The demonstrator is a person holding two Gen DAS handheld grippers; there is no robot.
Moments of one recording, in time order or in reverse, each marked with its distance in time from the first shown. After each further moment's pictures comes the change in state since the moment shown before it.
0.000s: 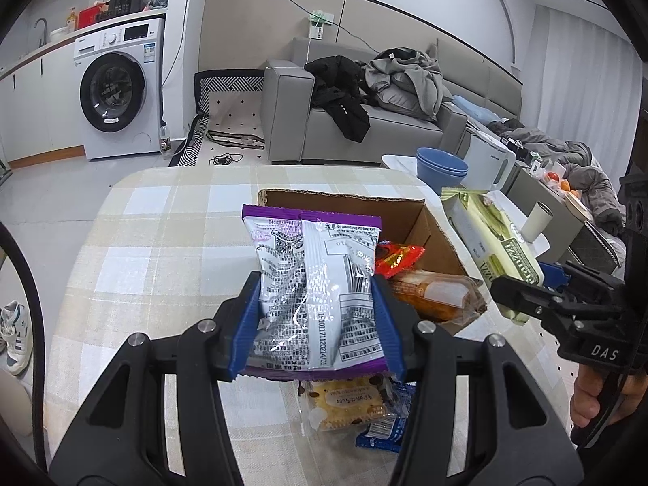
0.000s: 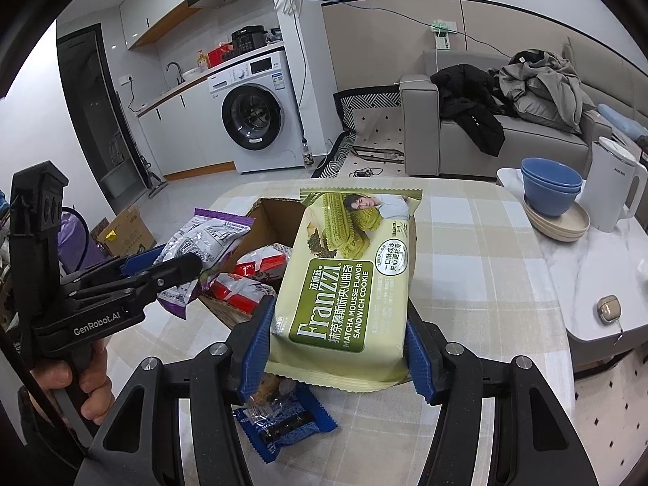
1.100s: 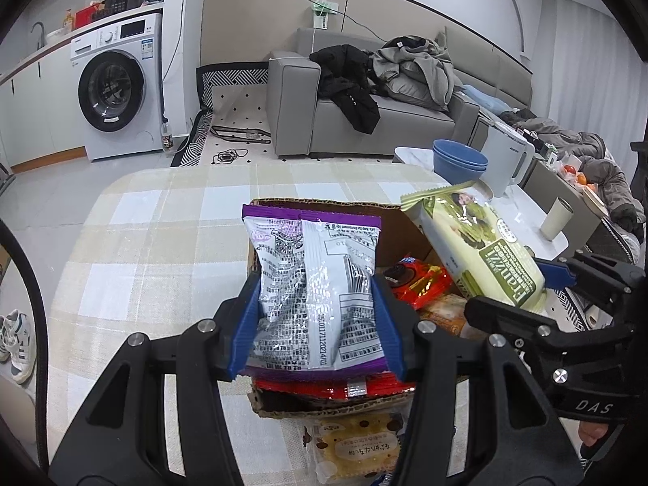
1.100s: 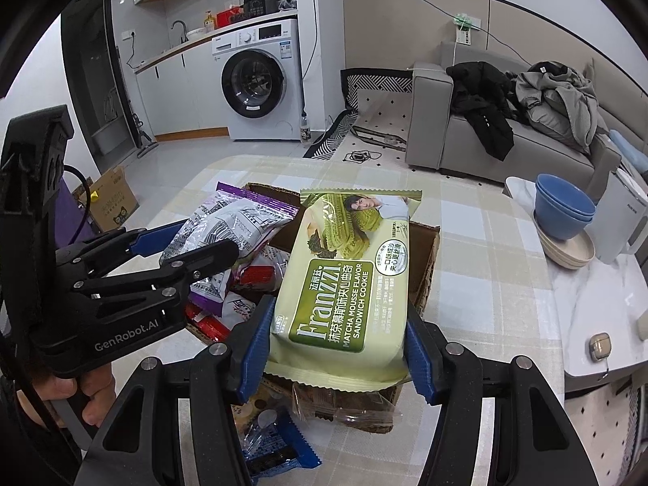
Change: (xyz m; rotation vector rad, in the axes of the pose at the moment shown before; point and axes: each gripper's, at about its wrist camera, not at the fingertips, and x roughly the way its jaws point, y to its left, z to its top) left arm 0.086 0.001 0.032 0.018 0.033 0.038; right arm 0.057 0.024 0.030 -0.117 0.099 -0.065
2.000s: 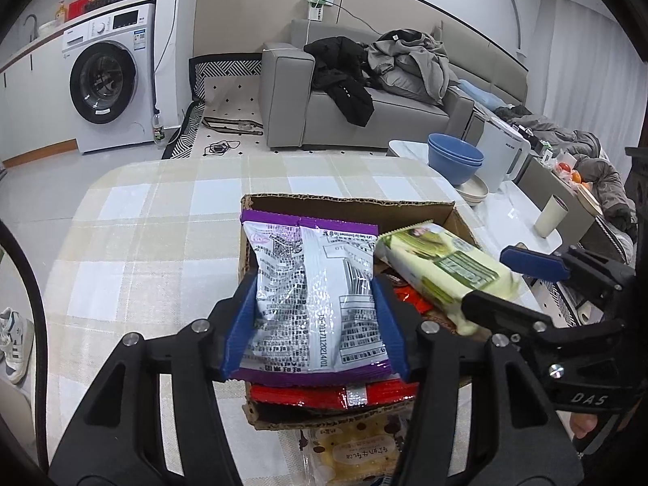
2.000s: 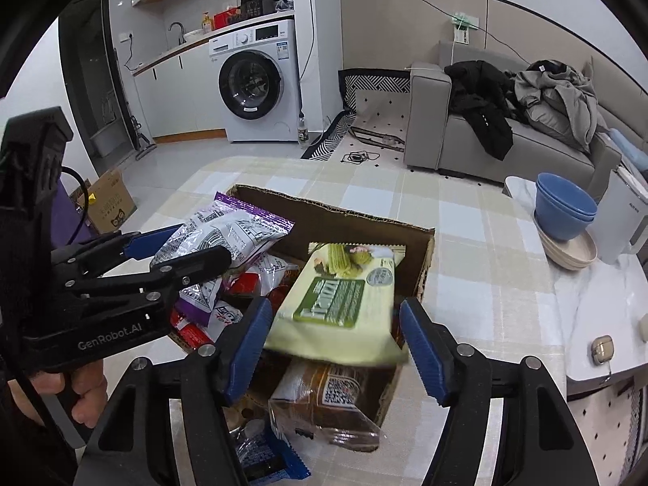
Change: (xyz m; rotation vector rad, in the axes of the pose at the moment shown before) left arm 0.022 0.008 0.005 -0.002 0.029 -0.032; right arm 0.012 -0.011 0.002 0.009 -0.011 0.001
